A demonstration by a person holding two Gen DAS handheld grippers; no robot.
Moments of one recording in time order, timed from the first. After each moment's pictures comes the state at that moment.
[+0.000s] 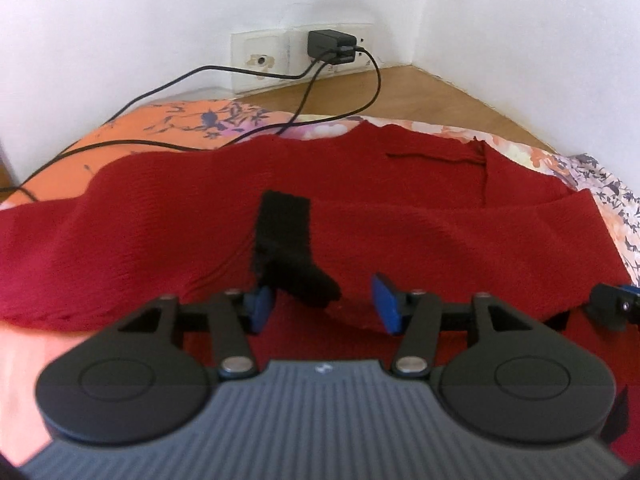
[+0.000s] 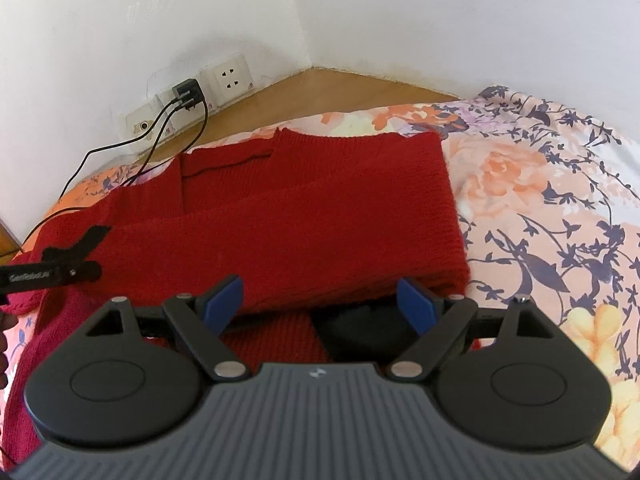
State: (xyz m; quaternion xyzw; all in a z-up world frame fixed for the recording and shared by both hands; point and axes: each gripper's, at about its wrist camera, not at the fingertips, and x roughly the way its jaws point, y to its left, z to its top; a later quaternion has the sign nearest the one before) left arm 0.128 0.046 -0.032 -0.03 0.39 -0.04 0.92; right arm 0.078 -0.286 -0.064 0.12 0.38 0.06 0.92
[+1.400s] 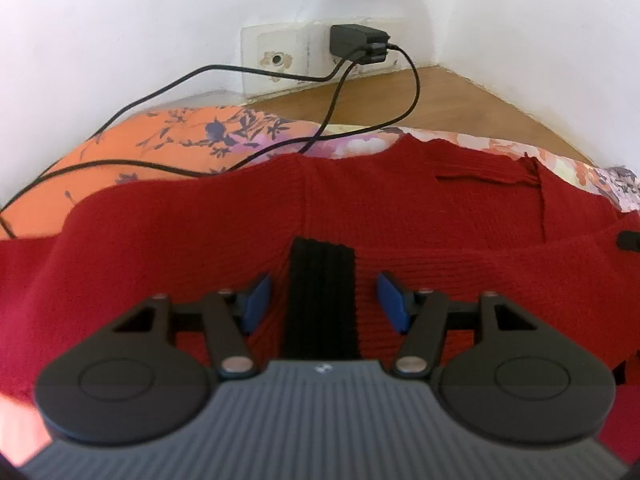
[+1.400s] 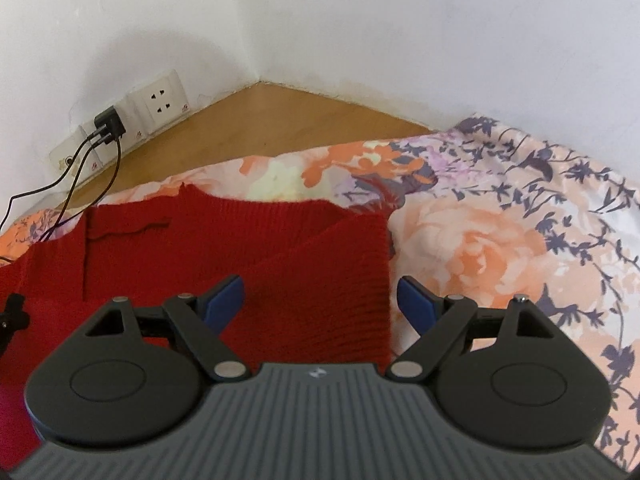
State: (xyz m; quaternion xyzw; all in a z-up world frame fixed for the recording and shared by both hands) left arm 0.192 0.057 -0.055 -0.02 0.39 -0.03 0.92; right arm 0.192 -0.346 -0.091 0.11 0.38 0.03 0.92
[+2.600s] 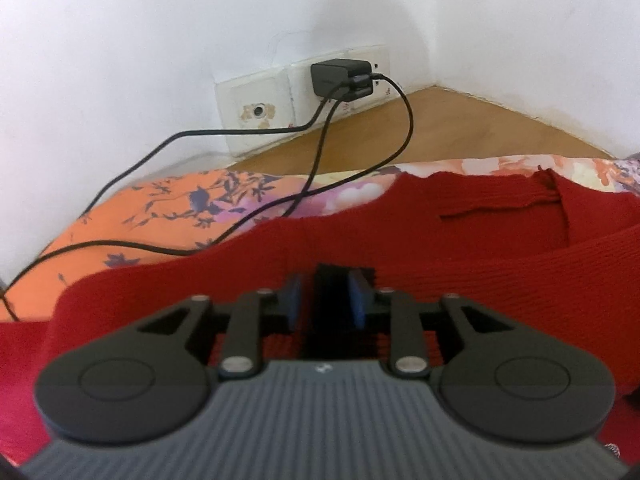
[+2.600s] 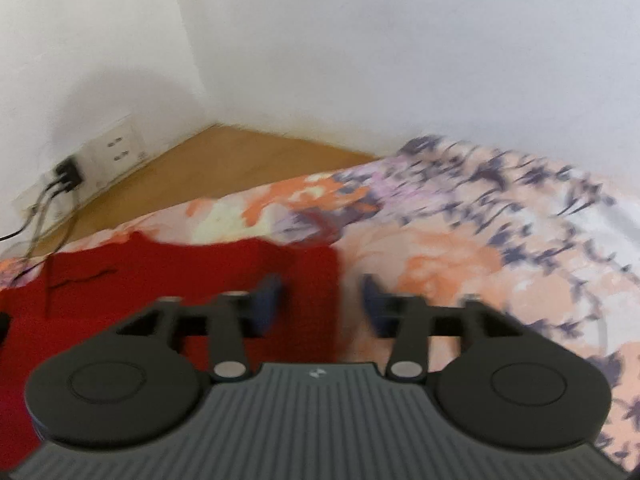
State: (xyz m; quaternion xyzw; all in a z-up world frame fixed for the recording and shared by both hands) left arm 0.220 0.030 -0.059 0.06 0.33 -0.02 0.94; right arm 0.186 -0.367 -0.098 0.12 0.30 -0.06 0.94
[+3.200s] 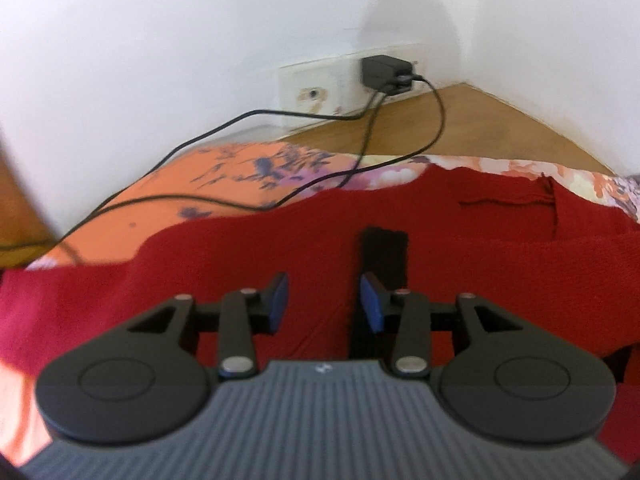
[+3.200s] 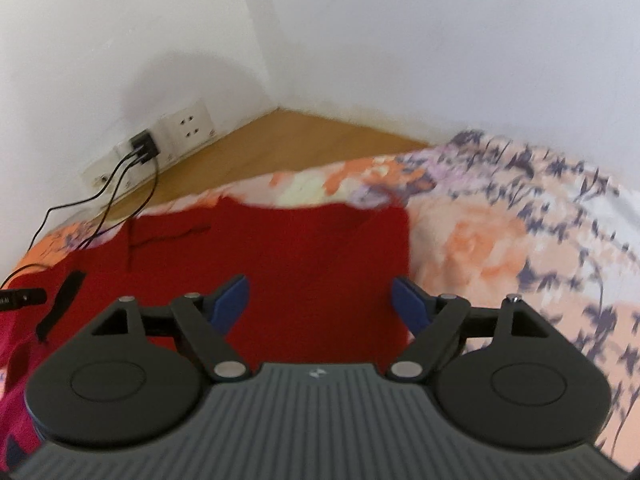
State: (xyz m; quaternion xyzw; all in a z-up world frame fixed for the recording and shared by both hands) left arm 0.171 0.064 -0.014 0.01 0.38 0.03 0.92; right arm 0.130 -0.327 -0.068 0.13 0.34 0.04 0.93
